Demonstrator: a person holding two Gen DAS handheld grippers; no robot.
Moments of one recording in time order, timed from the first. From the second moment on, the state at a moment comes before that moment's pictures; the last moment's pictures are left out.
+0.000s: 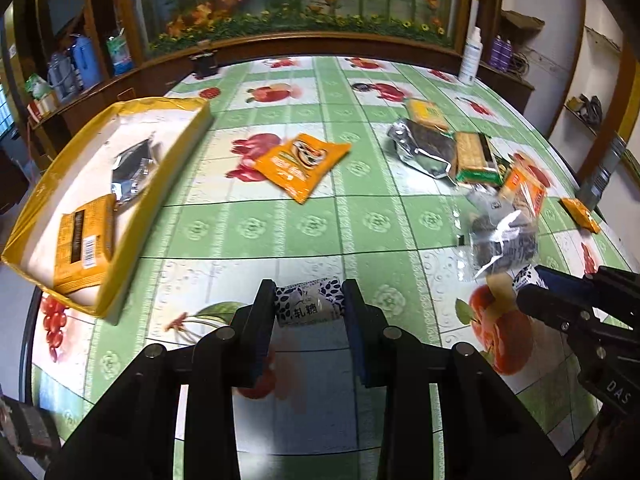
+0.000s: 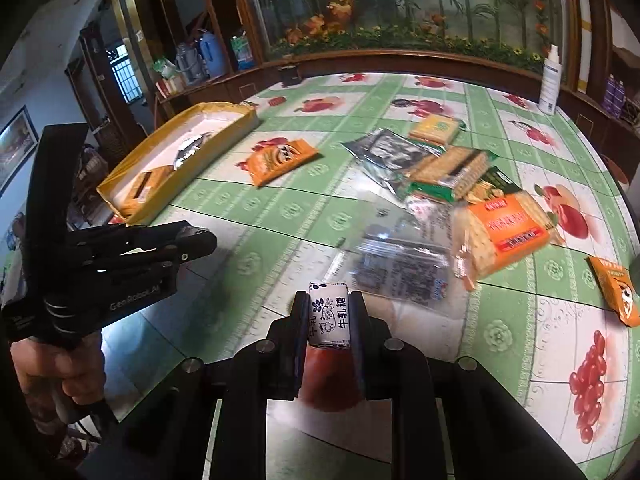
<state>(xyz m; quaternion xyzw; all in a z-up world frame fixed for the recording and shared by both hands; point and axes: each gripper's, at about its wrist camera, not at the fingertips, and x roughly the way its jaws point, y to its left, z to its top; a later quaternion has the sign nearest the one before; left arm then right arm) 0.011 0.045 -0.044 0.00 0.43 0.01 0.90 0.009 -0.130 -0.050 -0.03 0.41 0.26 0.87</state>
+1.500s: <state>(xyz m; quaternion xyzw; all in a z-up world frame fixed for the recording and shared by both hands) 0.074 0.253 -0.043 -0.10 0.43 0.23 0.87 0.199 0.172 -0.043 0.01 0.40 0.43 0.81</state>
